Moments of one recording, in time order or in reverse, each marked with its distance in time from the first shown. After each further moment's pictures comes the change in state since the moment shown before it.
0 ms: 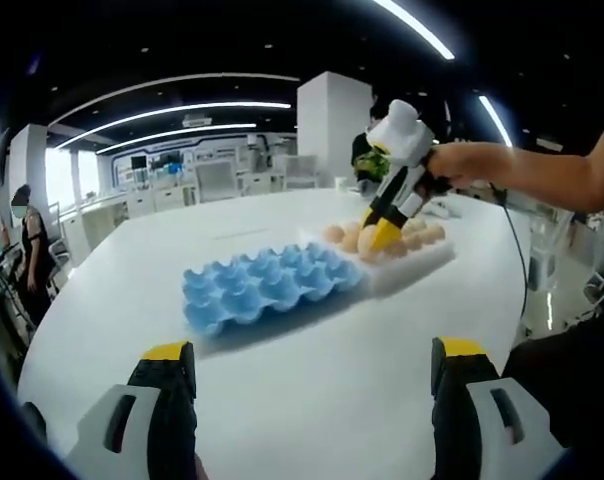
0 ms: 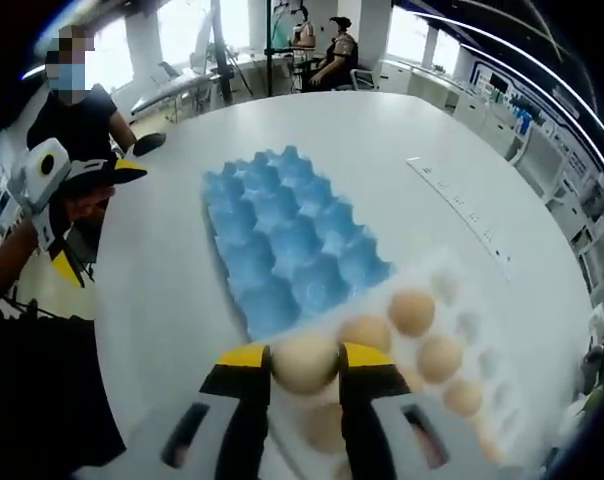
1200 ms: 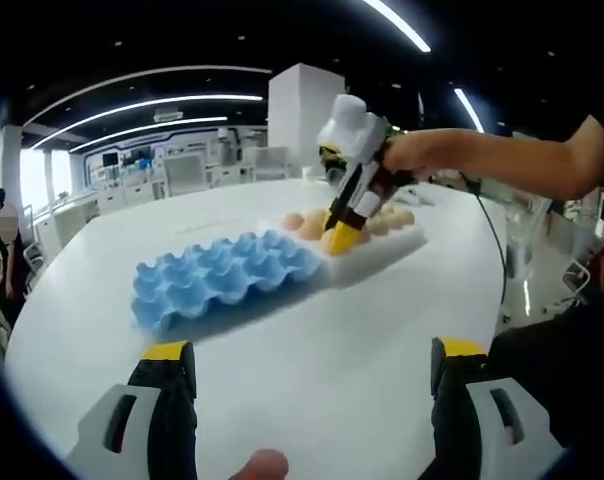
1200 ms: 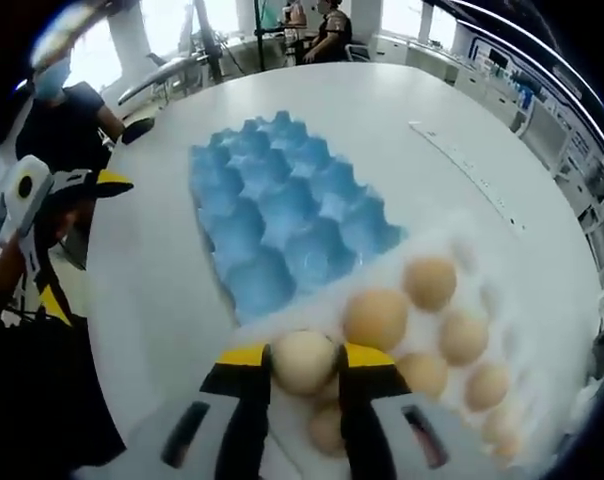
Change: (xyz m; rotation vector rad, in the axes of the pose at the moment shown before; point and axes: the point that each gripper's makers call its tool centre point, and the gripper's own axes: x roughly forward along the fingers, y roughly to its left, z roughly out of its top) left arm 0.020 -0.036 -0.016 0.013 0.039 -0.111; right arm 0.018 0.005 -0.029 0.063 0.091 0.026
